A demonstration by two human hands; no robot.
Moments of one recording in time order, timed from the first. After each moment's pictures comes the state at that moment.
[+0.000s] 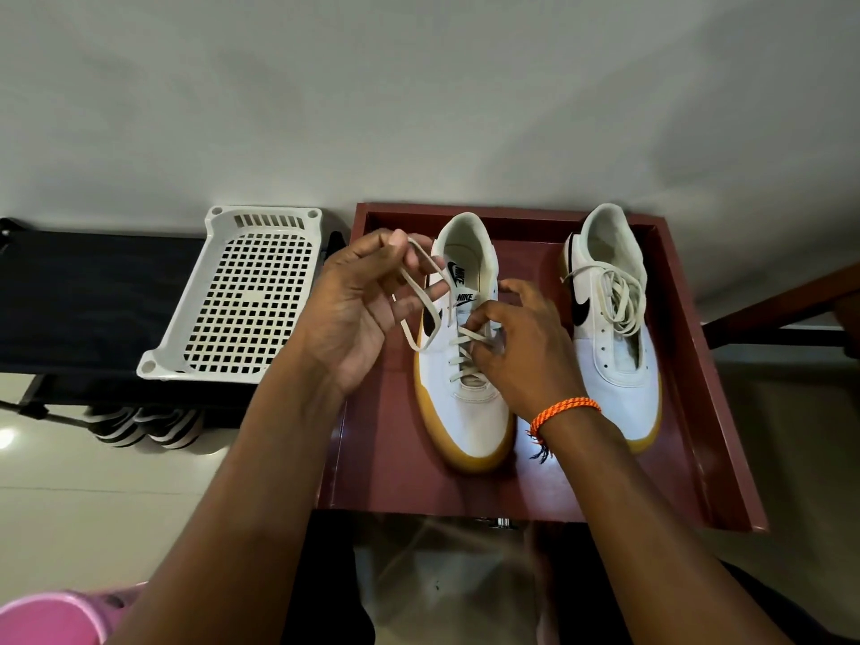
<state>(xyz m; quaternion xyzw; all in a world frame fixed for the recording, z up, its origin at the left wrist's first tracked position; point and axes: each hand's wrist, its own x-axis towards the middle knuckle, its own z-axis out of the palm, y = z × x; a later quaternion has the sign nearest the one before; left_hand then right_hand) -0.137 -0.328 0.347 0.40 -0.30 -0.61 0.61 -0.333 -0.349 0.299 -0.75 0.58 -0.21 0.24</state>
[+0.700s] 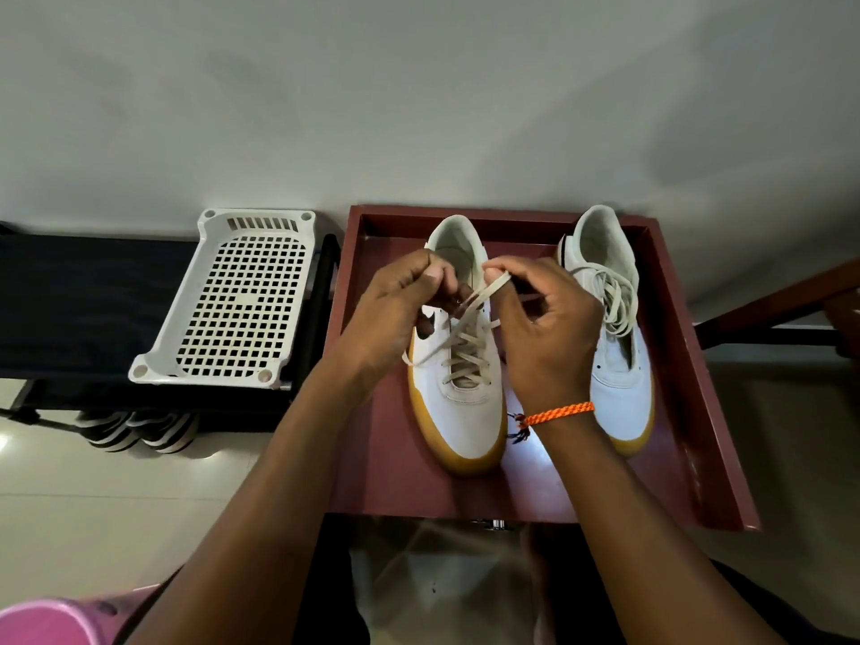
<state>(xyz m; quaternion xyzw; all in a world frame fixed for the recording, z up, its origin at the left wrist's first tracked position) -0.159 -0.330 0.337 0.55 -0.50 -0.49 0.46 -0.328 -0.352 0.322 -0.65 0.48 -0.54 0.23</state>
